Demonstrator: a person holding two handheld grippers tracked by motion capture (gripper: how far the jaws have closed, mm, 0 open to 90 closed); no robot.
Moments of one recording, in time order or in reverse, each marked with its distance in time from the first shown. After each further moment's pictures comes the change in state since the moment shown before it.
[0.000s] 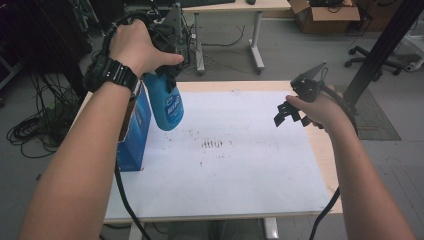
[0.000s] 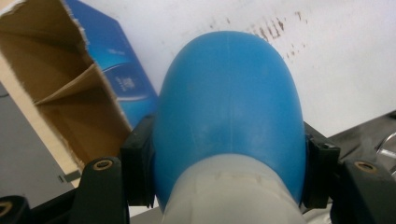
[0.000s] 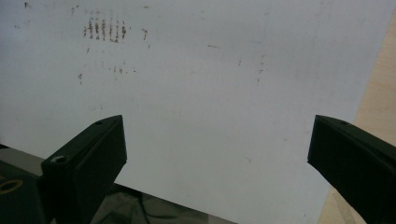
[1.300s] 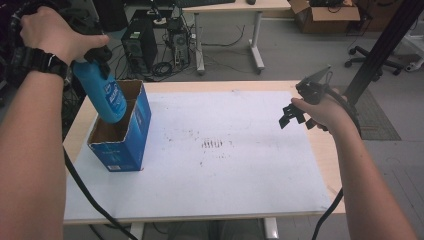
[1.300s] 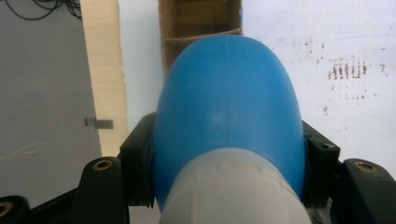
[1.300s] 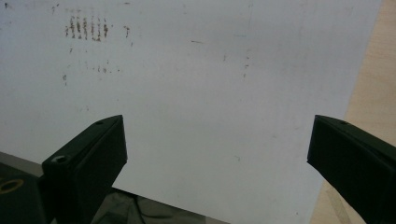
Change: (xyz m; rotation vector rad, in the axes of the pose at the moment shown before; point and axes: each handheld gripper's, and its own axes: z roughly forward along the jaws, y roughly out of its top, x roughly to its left) left arm 0.127 -0.056 -0.011 -0.028 0.043 -0.382; right arm -0.019 -0.001 0.008 0.017 -0.002 0.031
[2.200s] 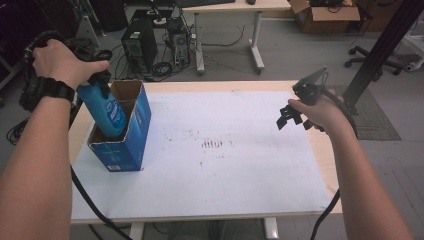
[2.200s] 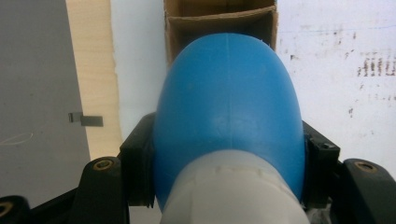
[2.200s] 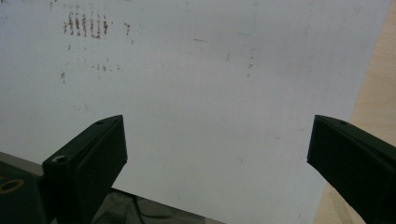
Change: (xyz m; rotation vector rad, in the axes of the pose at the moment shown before) left arm 0.014 -0.001 0.067 0.059 -0.006 -0.022; right arm 0.005 0.001 0.006 0.011 -0.005 -0.006
